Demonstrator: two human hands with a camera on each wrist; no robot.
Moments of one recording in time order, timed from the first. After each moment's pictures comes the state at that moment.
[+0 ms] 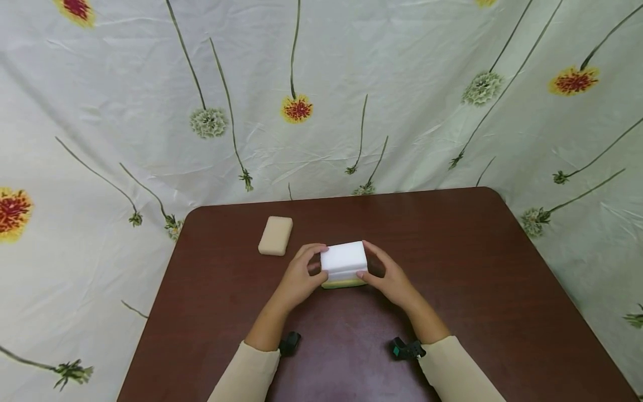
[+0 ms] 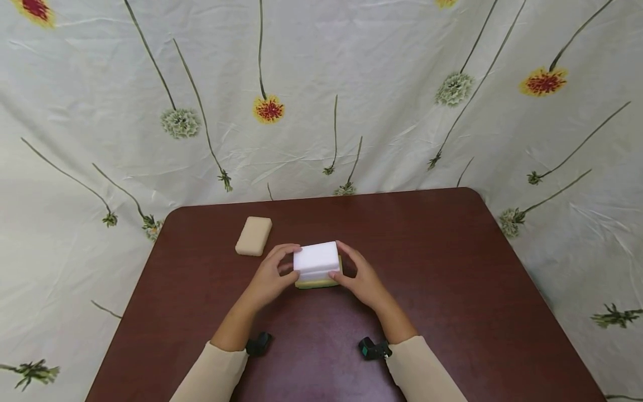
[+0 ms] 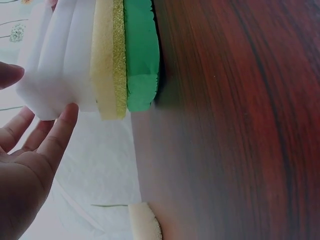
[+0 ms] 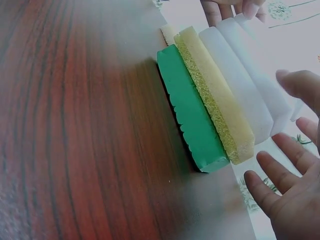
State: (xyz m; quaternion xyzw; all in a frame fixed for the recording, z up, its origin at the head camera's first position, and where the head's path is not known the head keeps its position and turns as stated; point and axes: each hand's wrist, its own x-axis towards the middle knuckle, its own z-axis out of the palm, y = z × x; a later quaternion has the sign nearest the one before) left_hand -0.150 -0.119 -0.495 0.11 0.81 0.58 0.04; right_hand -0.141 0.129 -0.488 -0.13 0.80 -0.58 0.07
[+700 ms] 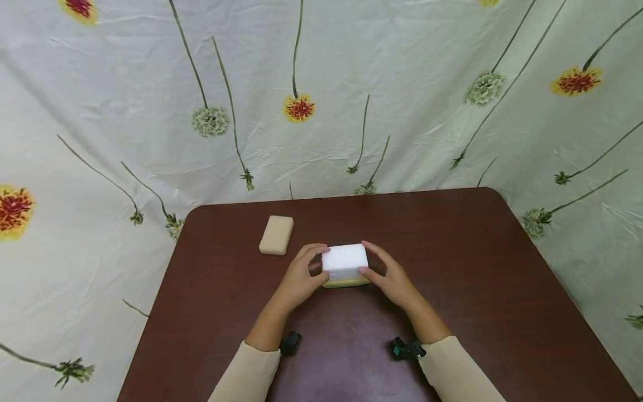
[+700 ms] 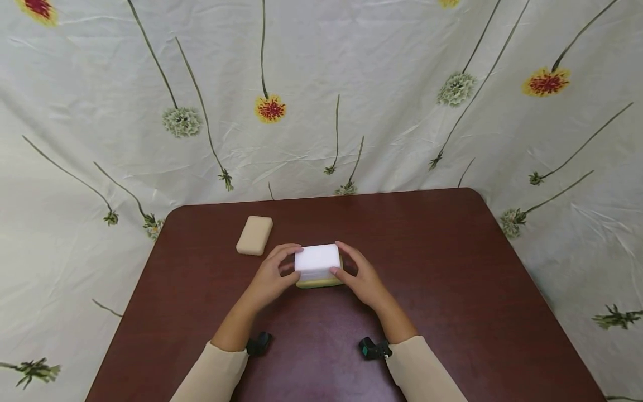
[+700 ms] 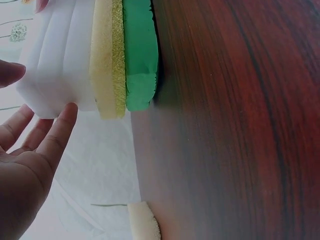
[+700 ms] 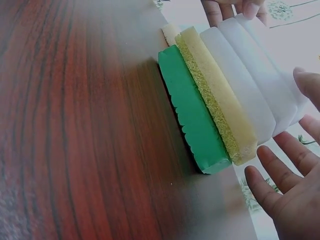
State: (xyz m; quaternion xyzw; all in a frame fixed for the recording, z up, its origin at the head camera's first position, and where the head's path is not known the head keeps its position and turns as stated) left_hand -0.134 -0.113 -0.462 0.10 0.80 0.58 0.06; right_hand -0.152 0.131 -0.521 -0.15 0.78 -0.61 0.05
